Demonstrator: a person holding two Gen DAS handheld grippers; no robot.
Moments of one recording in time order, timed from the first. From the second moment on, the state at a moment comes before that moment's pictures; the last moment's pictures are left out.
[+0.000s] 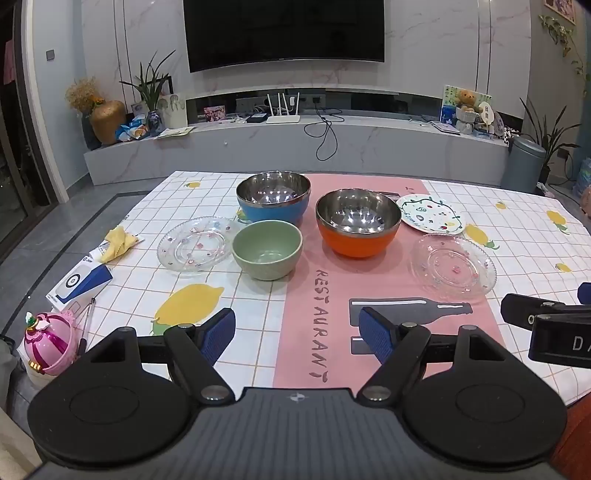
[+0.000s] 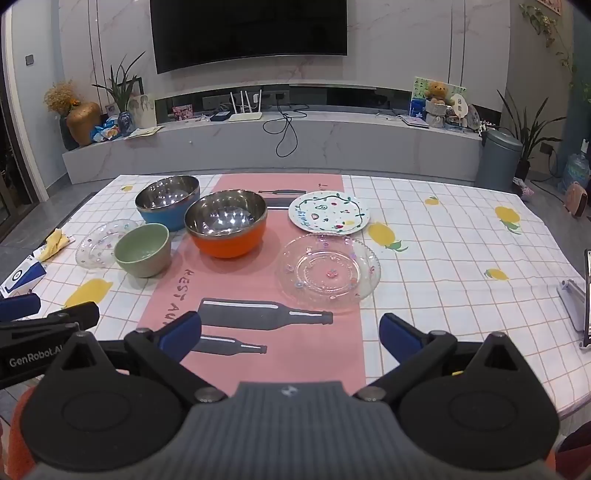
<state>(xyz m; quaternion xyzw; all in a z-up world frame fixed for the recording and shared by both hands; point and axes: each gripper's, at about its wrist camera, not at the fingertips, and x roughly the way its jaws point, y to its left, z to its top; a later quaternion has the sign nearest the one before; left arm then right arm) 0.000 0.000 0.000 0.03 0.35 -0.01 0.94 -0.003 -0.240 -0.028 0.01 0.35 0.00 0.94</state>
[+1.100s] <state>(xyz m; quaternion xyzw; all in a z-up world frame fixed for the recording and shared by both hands) 0.001 -0.006 0.000 0.03 0.35 -0.02 0.94 -0.010 -0.238 -0.021 0.01 0.33 0.00 0.94</state>
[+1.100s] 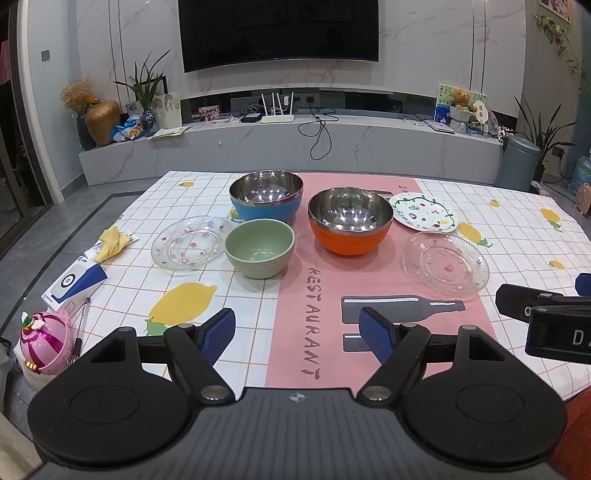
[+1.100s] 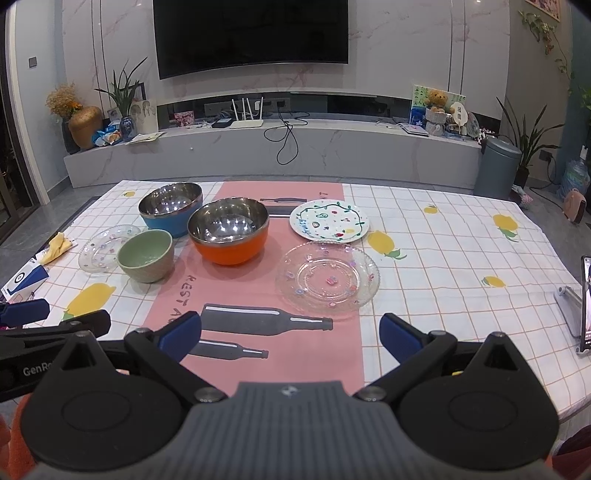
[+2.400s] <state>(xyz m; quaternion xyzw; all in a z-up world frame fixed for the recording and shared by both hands) -0.003 -0.013 0.006 0.03 0.34 -0.02 0.94 -0.011 -0.236 -0.018 0.01 0.33 0.01 0.94</state>
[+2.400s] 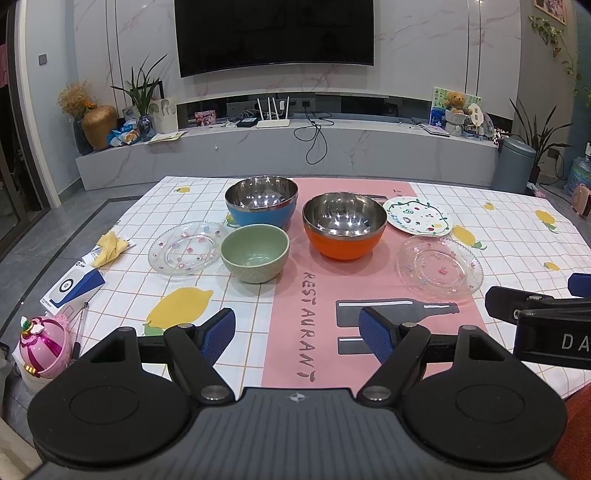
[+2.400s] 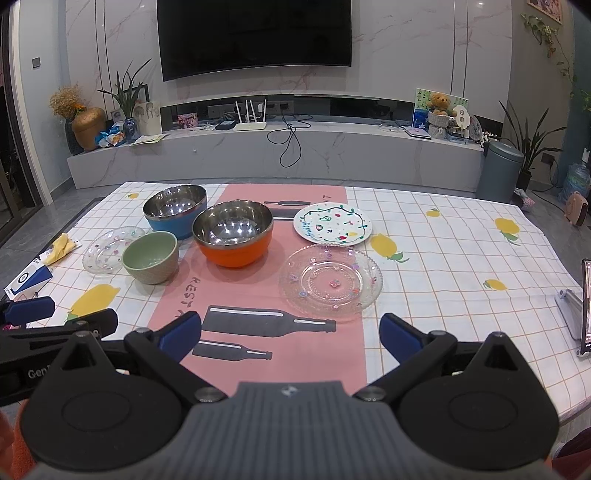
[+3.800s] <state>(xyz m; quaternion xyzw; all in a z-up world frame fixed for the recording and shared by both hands) 0.061 -0.004 0.011 -0.03 0.36 -0.08 0.93 0.048 -0.238 -0.027 0.03 0.33 0.03 0.94</state>
